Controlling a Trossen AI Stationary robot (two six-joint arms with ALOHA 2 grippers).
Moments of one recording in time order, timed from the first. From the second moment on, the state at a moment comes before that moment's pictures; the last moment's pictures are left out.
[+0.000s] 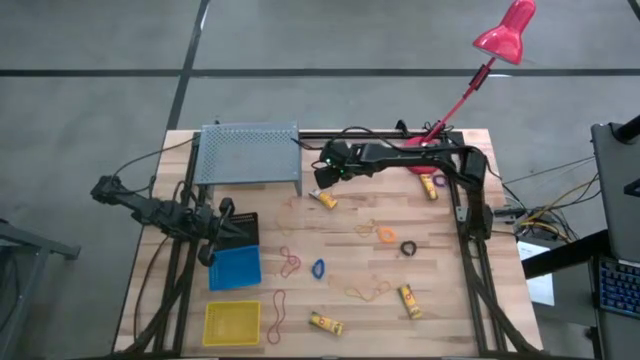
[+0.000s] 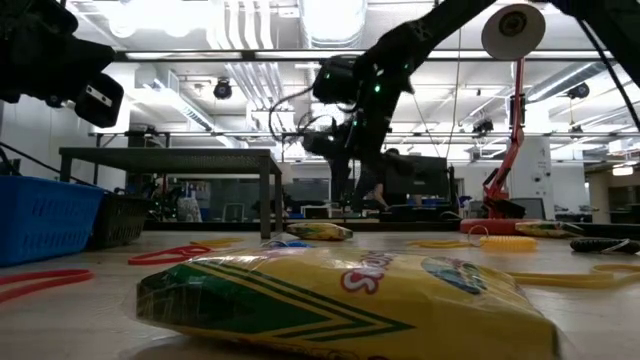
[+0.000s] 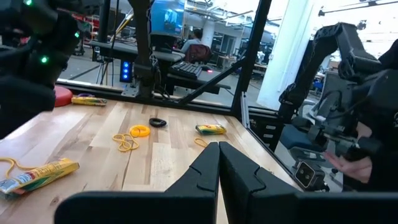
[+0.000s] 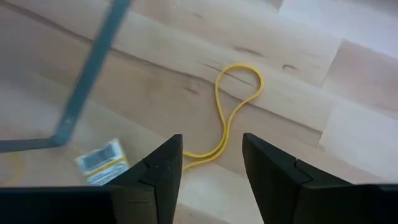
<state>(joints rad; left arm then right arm) -0.42 0.03 0.00 0.05 -0.22 -0.20 -0.33 2.02 1.47 -0.59 0.23 0.81</state>
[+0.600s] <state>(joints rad) -0.42 0.03 0.00 0.05 -0.21 -0.20 -0.33 2.14 1.48 -0.55 0.24 0.80</state>
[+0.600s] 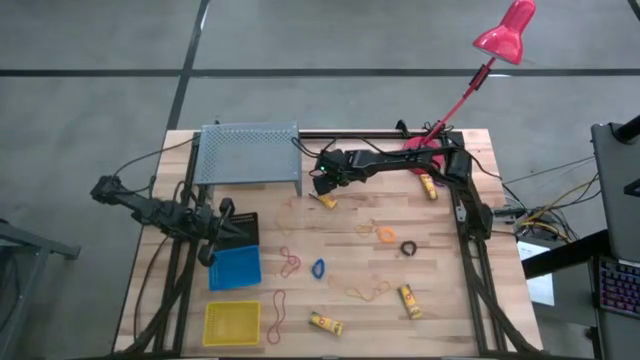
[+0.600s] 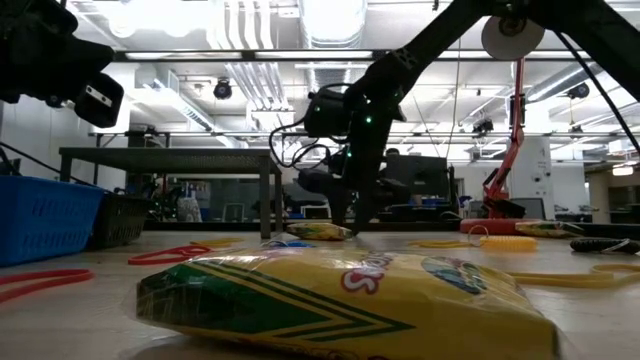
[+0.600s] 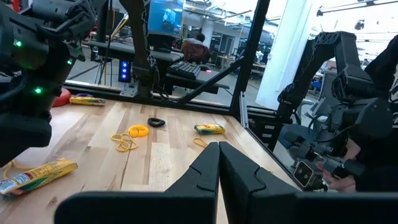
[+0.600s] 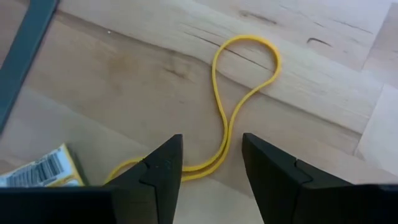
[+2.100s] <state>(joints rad) -0.42 0.03 0.00 0.05 -0.21 -0.20 -0.33 1.99 1.47 -0.55 0.23 0.67</state>
